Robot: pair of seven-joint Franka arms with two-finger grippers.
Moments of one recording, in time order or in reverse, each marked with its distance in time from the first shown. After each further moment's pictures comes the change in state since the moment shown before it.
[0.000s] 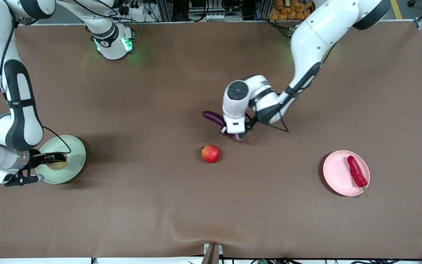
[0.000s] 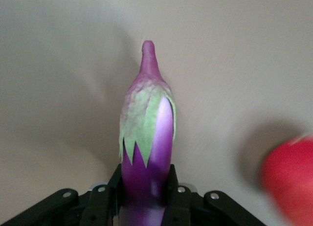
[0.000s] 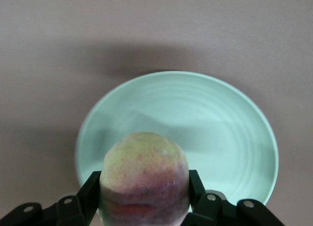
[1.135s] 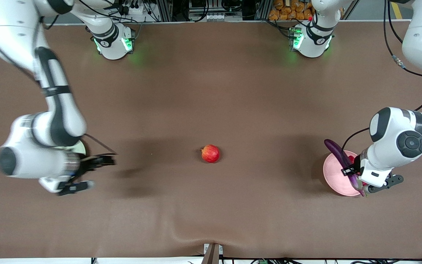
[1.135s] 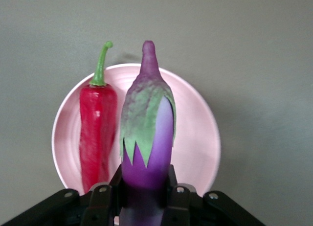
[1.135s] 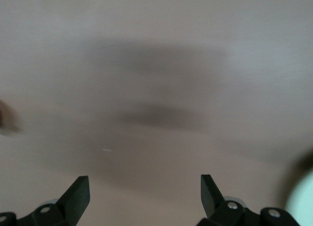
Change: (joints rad) left arm 0.655 -0.013 0.020 0.161 -0.042 -0.213 1.319; right arm 0.282 -0.024 0.164 0.161 0.111 -0.159 0.389
